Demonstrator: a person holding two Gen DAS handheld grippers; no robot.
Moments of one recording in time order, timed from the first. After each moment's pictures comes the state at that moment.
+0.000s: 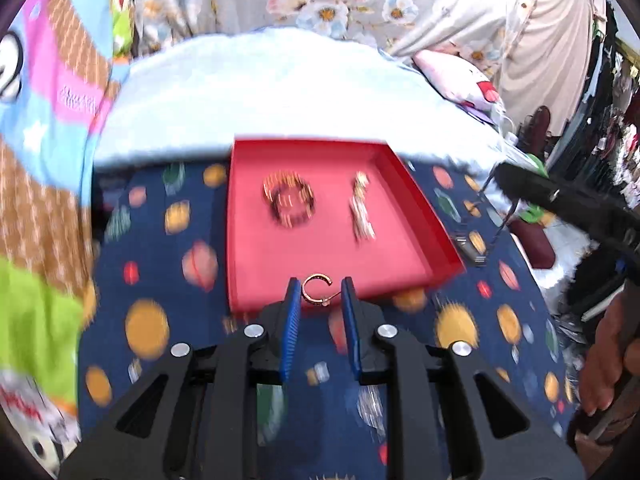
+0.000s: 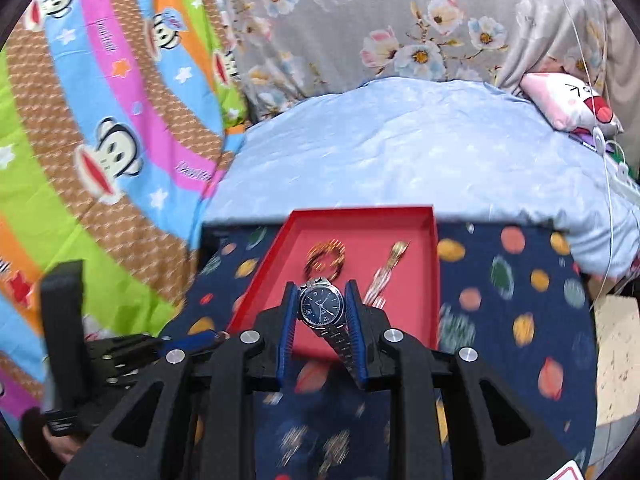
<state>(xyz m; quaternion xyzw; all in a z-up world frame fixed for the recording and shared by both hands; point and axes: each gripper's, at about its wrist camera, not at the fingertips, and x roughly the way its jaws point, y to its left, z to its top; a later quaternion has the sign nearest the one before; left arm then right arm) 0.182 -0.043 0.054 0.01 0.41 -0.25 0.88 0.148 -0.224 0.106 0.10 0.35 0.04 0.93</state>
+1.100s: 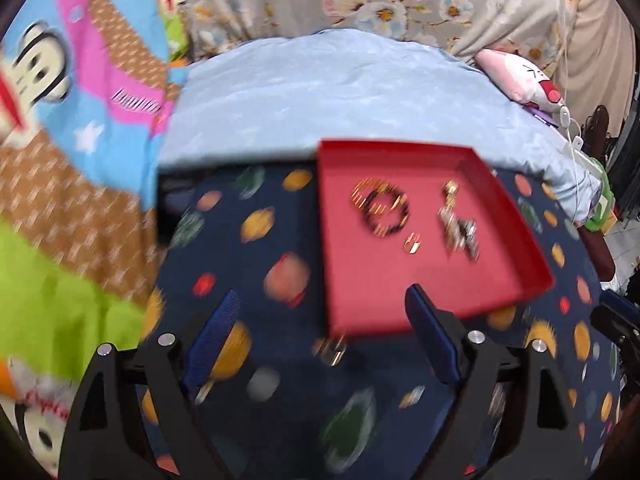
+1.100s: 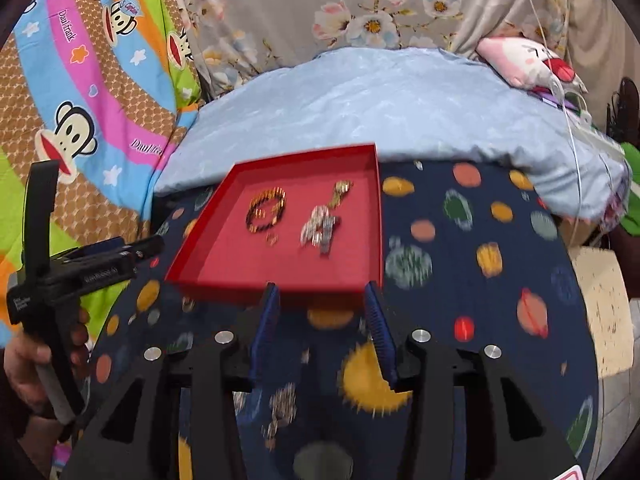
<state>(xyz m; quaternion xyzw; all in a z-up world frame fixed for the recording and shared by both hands) 0.193 0.002 0.029 0.04 0.42 -0.14 0.90 0.063 -0.235 0.038 0.12 0.39 -0.02 0.91</state>
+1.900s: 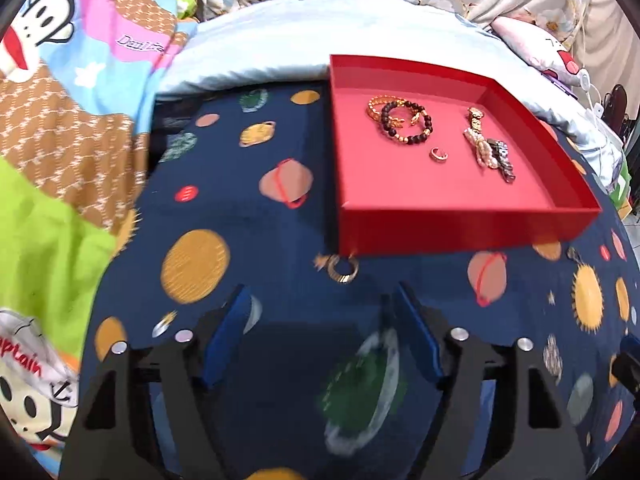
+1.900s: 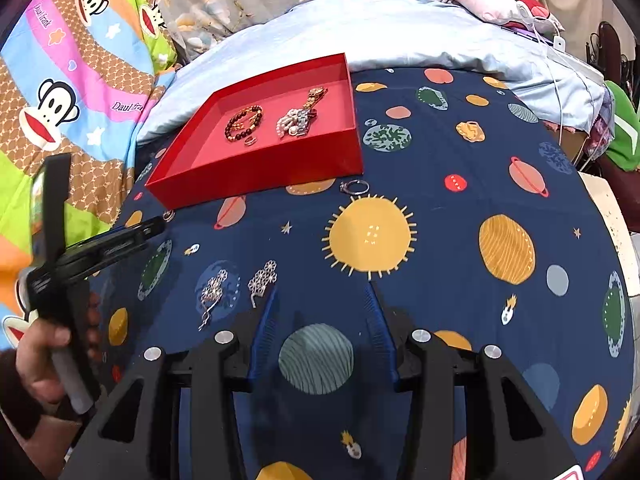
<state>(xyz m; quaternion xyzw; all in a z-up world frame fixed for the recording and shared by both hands) 0.186 -0.014 -0.051 0.05 0.46 -0.11 0.88 0.023 -0.233 -0.022 0.15 0.44 -0.05 0.88</state>
